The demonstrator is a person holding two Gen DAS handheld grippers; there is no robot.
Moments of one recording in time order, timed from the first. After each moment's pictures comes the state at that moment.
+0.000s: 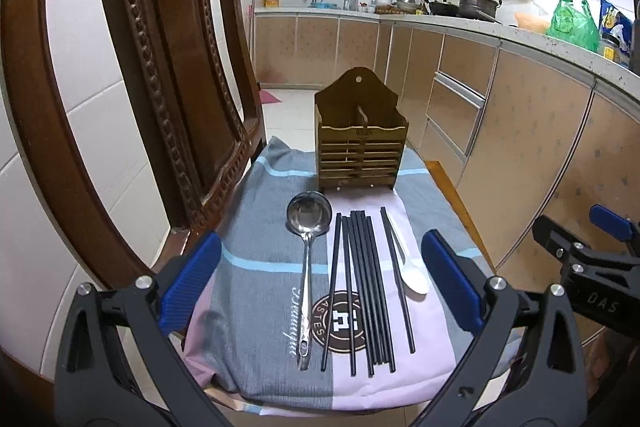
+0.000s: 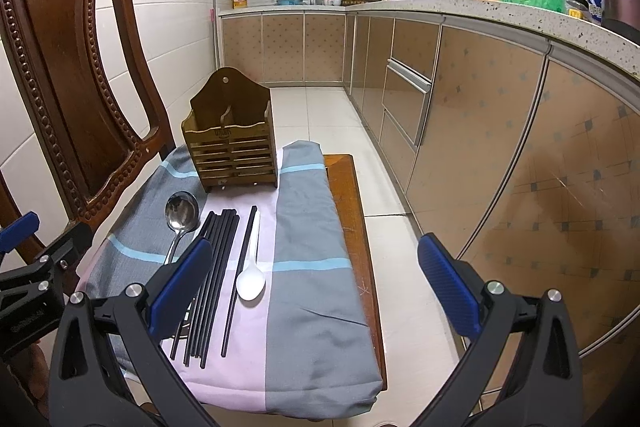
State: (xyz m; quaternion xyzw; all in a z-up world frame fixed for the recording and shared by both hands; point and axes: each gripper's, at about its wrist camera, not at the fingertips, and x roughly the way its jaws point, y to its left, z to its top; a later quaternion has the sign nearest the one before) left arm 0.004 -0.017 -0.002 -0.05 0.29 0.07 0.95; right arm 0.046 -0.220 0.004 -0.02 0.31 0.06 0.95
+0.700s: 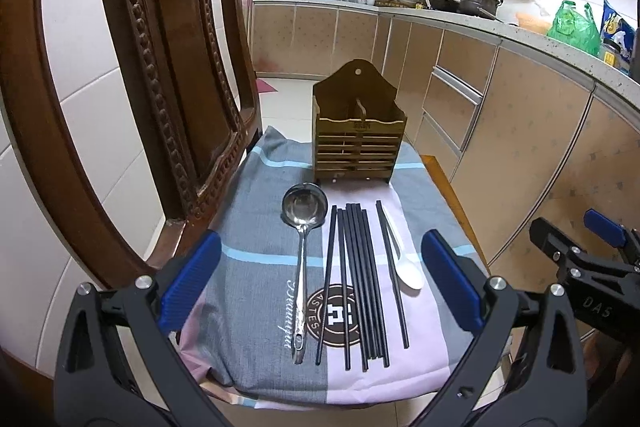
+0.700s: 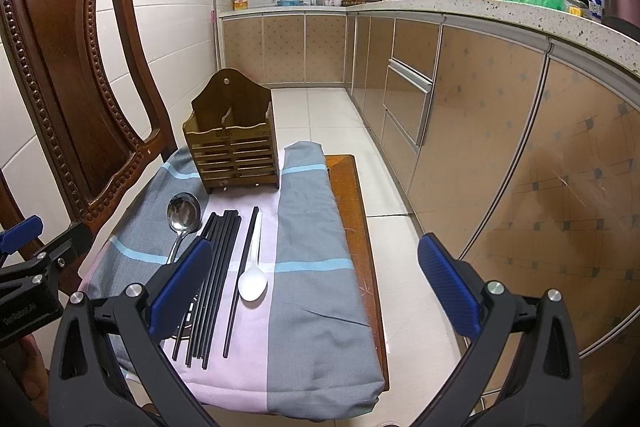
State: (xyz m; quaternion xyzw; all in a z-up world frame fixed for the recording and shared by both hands) left arm 0.007 -0.012 -0.003 -0.07 0.30 0.06 0.95; right arm 0.047 -0.217 0.005 -0.02 0.31 0.06 0.95
